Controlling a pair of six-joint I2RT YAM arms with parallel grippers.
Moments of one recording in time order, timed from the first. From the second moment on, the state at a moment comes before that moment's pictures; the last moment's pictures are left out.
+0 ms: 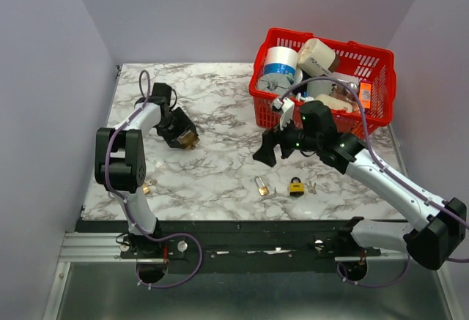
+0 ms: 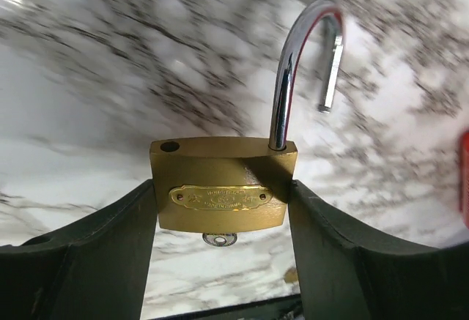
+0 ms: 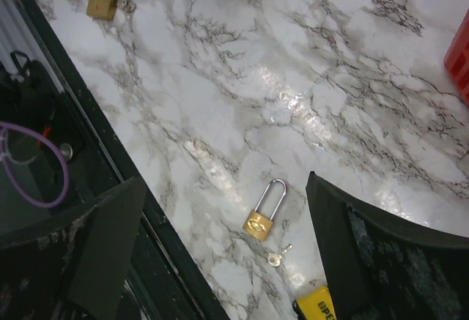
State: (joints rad) left arm -0.04 1.86 1.29 -0.71 0.24 -0.75; right arm 0.65 1.18 1.03 -0.41 -0.39 0.07
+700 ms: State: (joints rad) left arm -0.07 1.36 1.20 -0.58 0.39 -0.96; right arm 0.82 1.59 1.42 -0.11 -0.20 0.49
